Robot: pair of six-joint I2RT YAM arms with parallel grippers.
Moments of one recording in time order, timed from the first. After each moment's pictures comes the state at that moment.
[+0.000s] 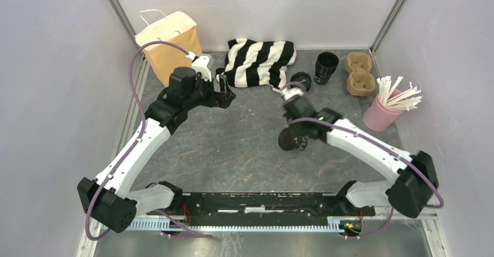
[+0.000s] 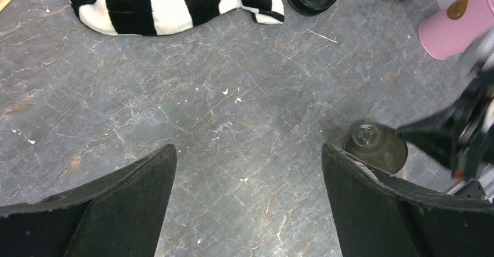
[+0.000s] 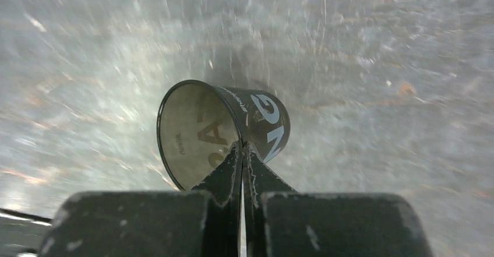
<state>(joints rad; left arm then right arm) -0.45 1.16 1.13 -0.43 0.13 -0.26 0.83 1.33 1.04 -0.80 0.41 0.30</state>
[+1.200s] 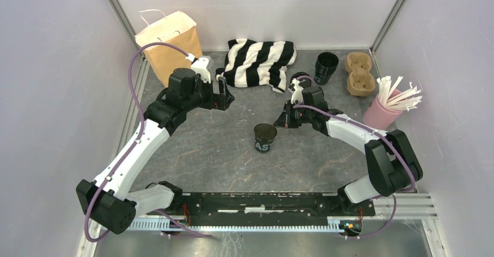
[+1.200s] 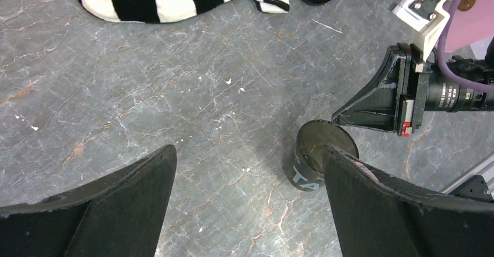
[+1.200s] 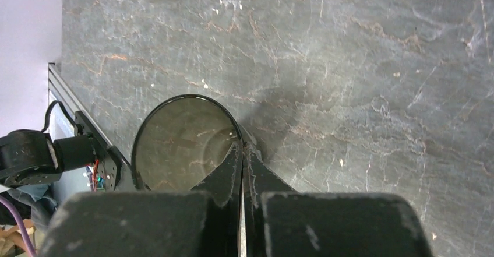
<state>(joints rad) -0.45 1.15 1.13 -0.47 0.12 -0.26 0.42 1.49 0.81 -0.02 -0.51 0.46</state>
